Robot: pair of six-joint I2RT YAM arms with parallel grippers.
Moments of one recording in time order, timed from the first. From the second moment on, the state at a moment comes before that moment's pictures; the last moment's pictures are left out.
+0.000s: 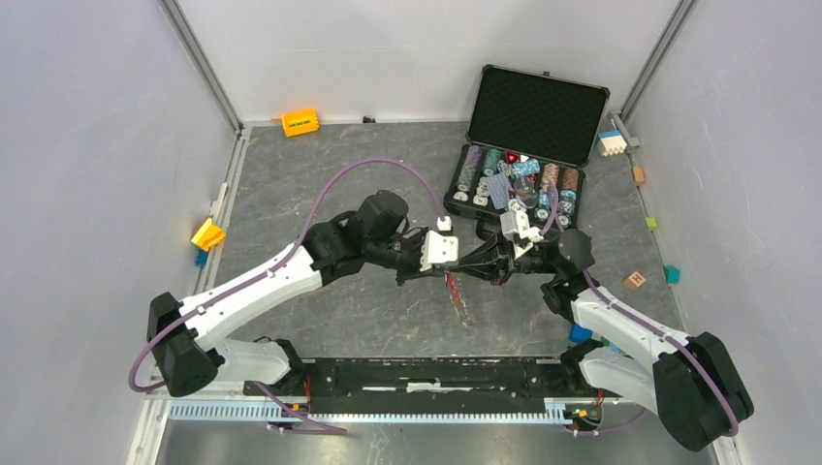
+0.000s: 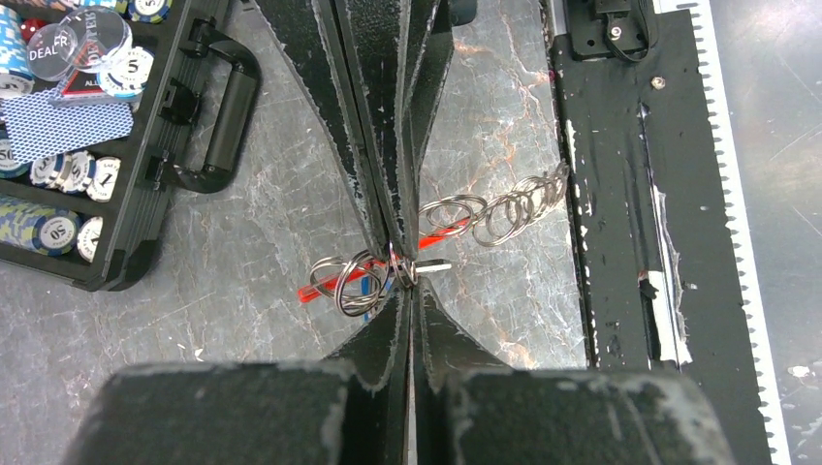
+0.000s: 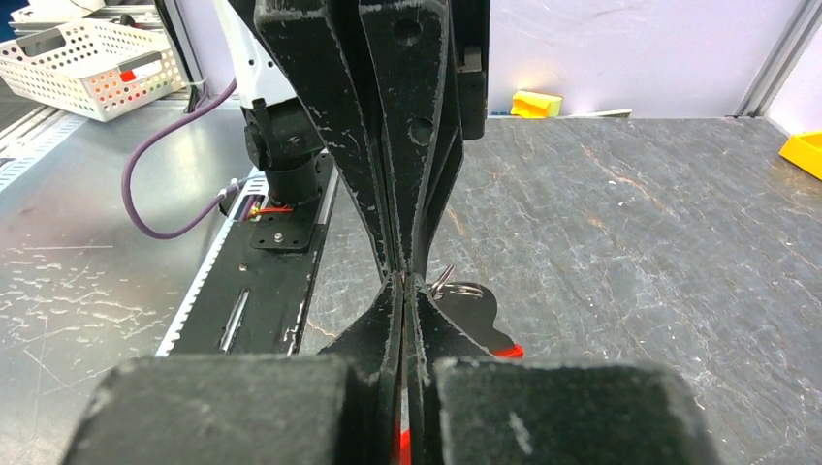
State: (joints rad) left arm -0.92 1.26 1.14 -0.53 0.53 0.54; right arm 0.49 1.05 0.39 0.94 -1.09 0.24
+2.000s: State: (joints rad) left arm -0.92 1.28 1.14 -0.49 0.53 0.51; right arm 0.48 1.03 0.39 0.87 -1.07 0.16
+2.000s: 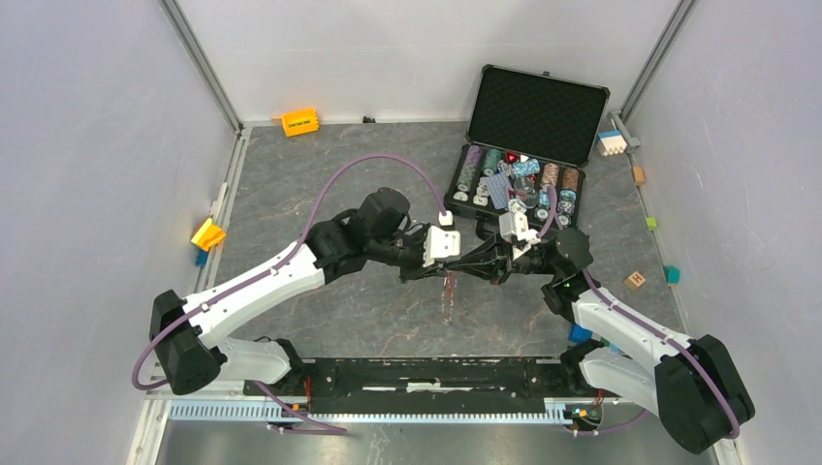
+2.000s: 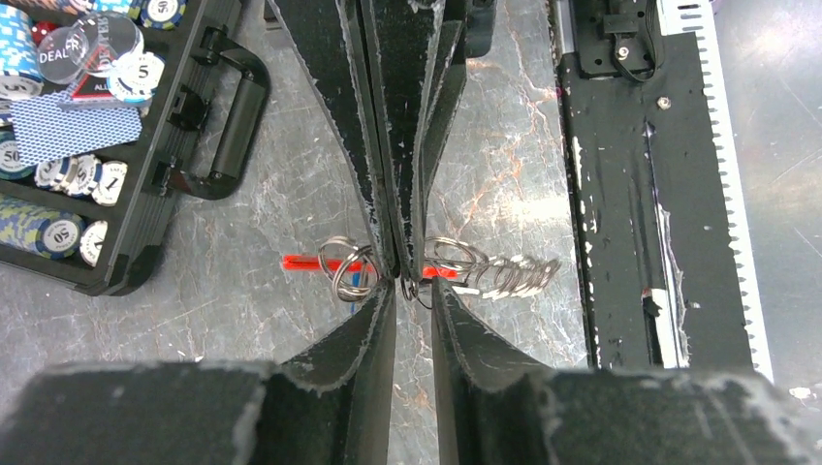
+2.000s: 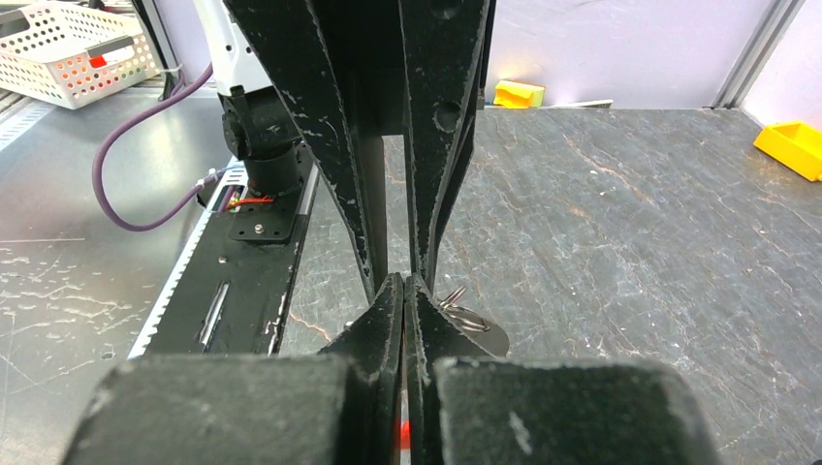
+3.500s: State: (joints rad) left arm -0.91 1.41 1.38 -0.83 0.36 0.51; right arm 0.48 1.08 0.46 0.61 -1.05 -0.04
